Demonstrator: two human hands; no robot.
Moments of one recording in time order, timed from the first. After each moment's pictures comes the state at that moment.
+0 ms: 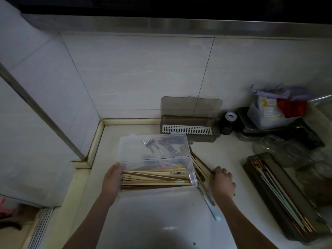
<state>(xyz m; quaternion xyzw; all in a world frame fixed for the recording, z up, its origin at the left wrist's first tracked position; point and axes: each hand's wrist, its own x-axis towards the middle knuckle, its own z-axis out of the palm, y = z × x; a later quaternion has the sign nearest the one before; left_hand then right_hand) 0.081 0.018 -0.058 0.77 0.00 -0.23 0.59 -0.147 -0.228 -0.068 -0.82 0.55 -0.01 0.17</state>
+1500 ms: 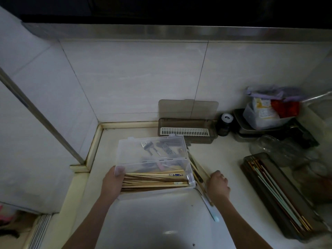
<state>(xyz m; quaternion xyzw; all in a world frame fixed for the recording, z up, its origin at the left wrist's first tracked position) 0.090 0.018 -0.069 0.88 -0.11 -0.18 0.42 -0.143 -0.218 -0.067 -0.79 0.57 0.00 0.21</state>
